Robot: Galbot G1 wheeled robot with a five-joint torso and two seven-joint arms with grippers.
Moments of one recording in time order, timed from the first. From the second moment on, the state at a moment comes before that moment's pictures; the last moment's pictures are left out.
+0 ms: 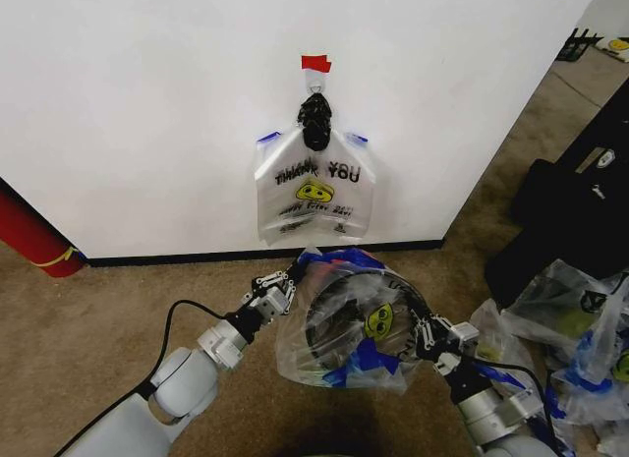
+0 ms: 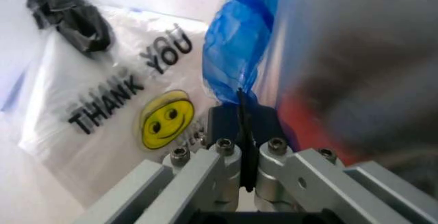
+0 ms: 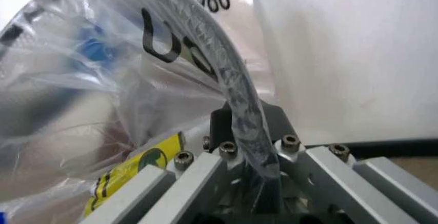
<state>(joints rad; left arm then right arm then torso) 1.15 -0.90 -0.08 -1.94 0.18 -0.27 -0.01 -1.69 1.36 0.60 2.14 0.52 0.10 -0.32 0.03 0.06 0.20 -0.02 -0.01</state>
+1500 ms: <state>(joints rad) 1.30 -0.86 0.03 -2.12 0.03 -0.20 0.12 -1.59 1.36 0.55 2.07 0.42 0.22 -0.12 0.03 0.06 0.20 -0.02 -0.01</state>
